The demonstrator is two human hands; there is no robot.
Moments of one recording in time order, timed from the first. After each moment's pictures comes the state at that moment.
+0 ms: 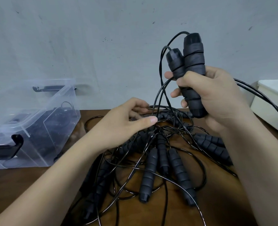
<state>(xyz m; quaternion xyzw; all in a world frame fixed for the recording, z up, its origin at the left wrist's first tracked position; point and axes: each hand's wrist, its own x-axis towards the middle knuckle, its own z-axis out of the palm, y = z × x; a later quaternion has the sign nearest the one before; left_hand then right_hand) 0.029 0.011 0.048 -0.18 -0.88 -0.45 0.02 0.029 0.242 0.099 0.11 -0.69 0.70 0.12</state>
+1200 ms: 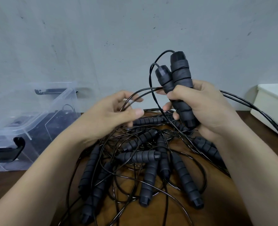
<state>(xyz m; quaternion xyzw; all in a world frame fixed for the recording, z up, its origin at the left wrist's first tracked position) 0.033 -0.013 0.075 -0.21 -0.81 -0.55 -0.01 0.034 0.229 0.095 0.09 -0.69 0.71 0.04</state>
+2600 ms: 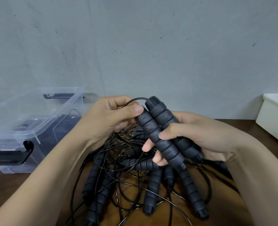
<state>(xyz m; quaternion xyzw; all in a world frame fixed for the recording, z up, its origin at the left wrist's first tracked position) 0.033 -0.022 0.079 -0.20 -0.70 -0.68 0.01 0.051 0.226 0.094 0.23 -0.69 0.62 -0.29</state>
